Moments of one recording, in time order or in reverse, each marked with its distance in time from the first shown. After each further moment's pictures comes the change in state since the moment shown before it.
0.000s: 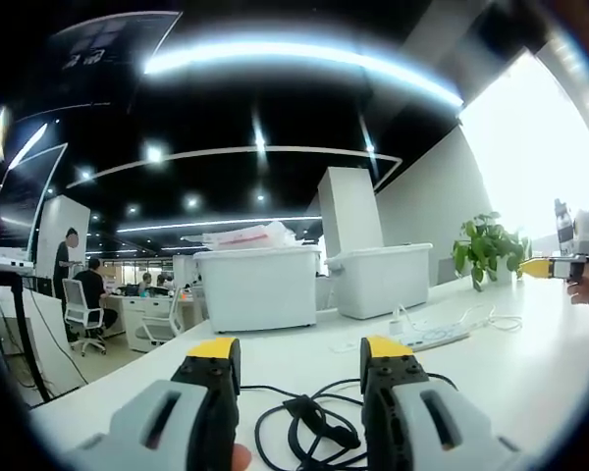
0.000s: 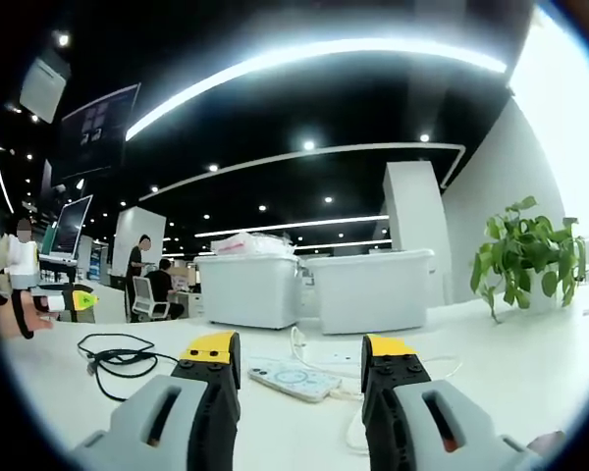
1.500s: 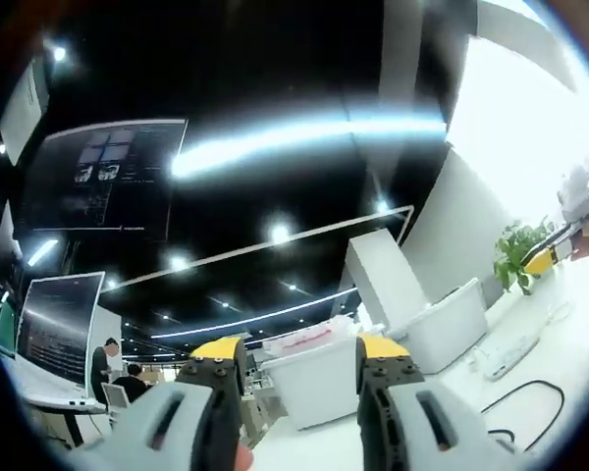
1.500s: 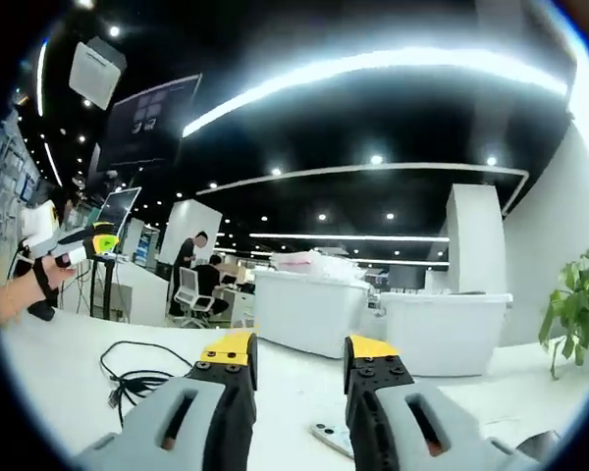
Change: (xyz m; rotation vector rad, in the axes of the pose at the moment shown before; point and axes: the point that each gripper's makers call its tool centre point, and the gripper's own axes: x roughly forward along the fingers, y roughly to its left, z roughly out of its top) left arm -0.012 0.091 0.099 0.285 -0.355 0.073; right arm 0.081 0.116 0.031 -0.089 0.018 0.284
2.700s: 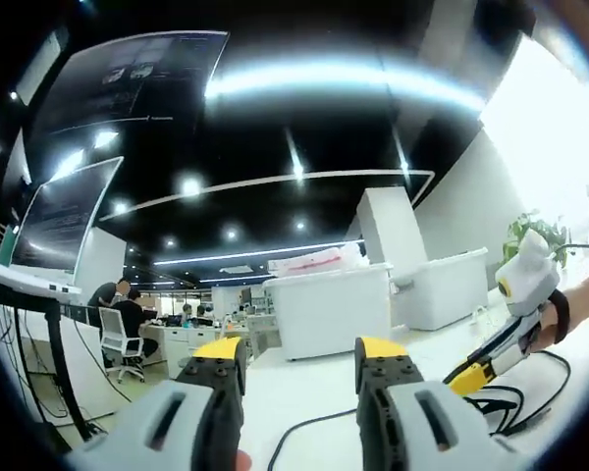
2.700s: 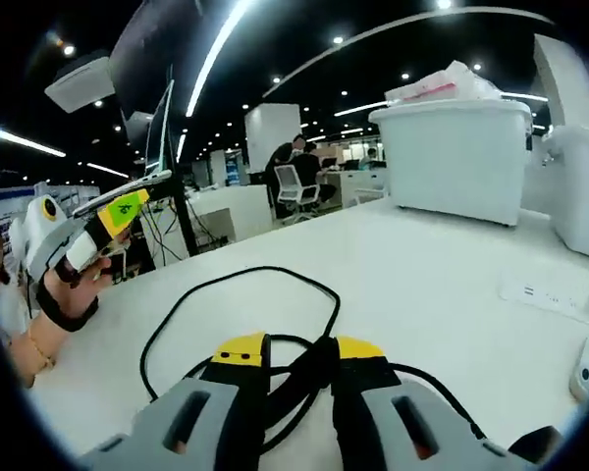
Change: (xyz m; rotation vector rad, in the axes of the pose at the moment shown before) left arm -0.018 0.020 -0.106 -0.182 0.253 0.074; right arm 0.144 0.211 -0.170 0.160 0.577 0.440
